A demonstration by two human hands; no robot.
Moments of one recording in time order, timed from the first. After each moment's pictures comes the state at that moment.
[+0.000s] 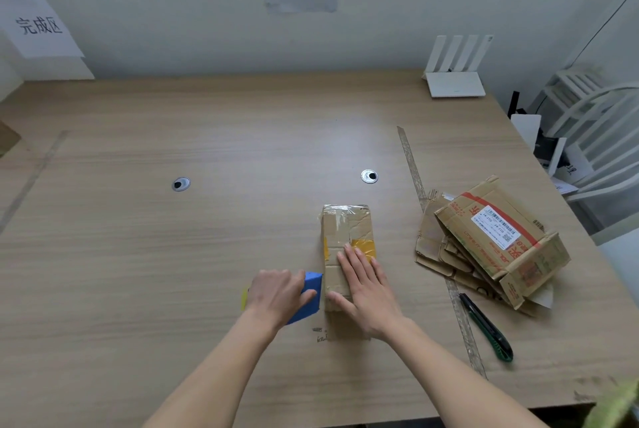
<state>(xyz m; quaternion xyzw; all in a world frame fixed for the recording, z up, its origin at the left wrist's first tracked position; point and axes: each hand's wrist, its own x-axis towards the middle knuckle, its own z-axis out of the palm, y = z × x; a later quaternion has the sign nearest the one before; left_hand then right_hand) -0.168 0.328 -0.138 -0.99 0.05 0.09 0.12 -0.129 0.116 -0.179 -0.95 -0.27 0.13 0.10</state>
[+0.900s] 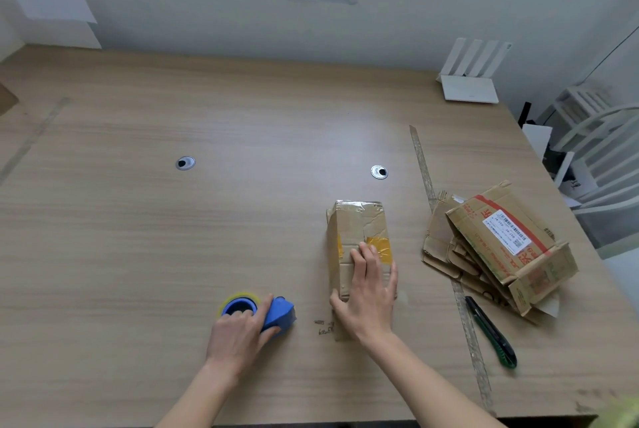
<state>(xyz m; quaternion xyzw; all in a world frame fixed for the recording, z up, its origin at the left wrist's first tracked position) -0.265 0.381 -0.227 -1.00 -0.04 0.00 -0.05 -0.157 0.154 -0.202 -0.99 -0.13 -0.02 0.11</state>
